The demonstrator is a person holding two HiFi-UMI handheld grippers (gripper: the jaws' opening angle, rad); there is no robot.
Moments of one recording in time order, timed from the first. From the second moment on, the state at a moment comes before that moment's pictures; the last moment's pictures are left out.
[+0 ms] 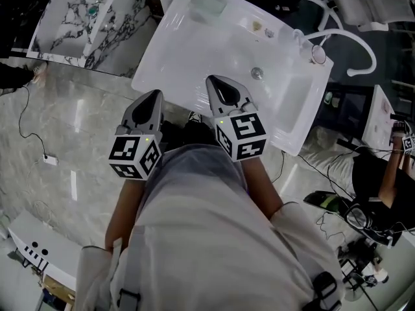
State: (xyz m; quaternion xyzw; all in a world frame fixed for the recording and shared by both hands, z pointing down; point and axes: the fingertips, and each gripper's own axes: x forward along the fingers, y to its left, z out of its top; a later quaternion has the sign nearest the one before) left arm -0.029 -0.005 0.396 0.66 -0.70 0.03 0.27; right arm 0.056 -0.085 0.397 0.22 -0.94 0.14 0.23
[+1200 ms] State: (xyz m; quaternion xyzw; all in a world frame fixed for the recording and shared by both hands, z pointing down) left arm -0.119 -0.087 0.376 0.78 -0.57 0.03 0.25; right arm -0.037 -0.152 0.369 0.32 -0.91 0.05 0.27
